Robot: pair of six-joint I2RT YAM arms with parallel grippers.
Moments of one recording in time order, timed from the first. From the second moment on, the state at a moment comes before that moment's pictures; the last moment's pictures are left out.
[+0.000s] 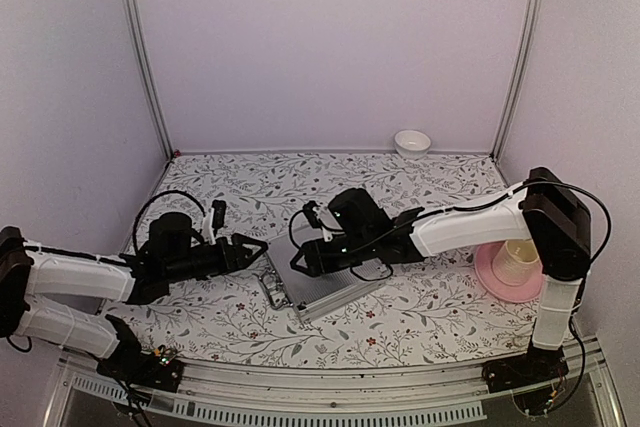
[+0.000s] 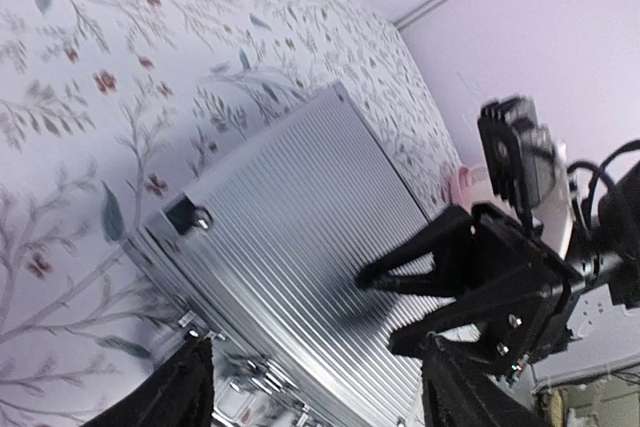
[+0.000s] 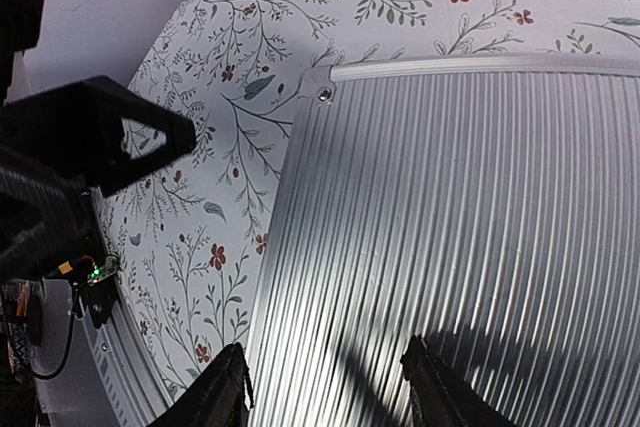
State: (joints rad) left arm -0.68 1.21 0.32 0.51 0.21 -0.81; right arm 1.02 1.94 1.22 0.03 -0.20 0.58
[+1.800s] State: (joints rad) left arm -0.45 1.73 0.69 0.49 0.71 -0.55; right arm 0.82 1.60 0.80 -0.03 -0.19 0.85
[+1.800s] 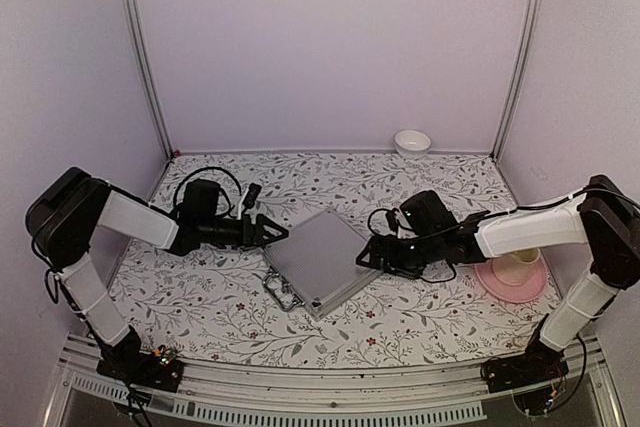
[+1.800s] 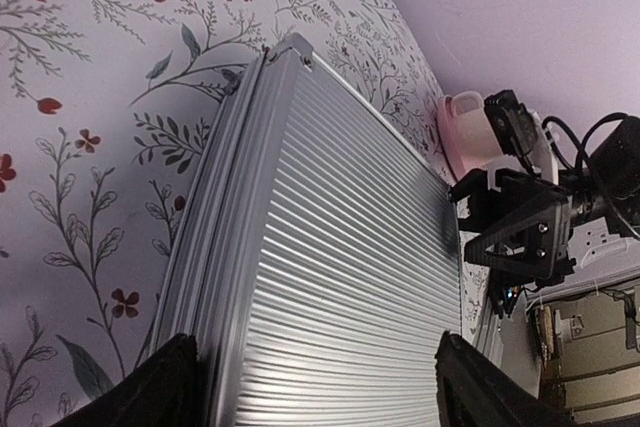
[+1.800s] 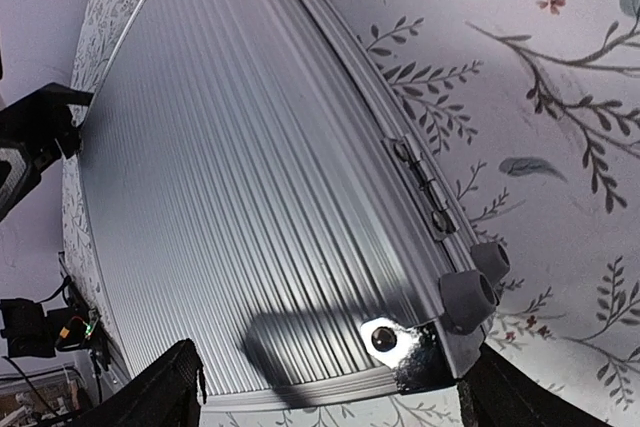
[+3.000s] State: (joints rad) left arm -0.72 1.48 0.66 0.38 0.36 -0.50; right arm 0.57 1.45 0.98 -0.08 -0.09 0.51
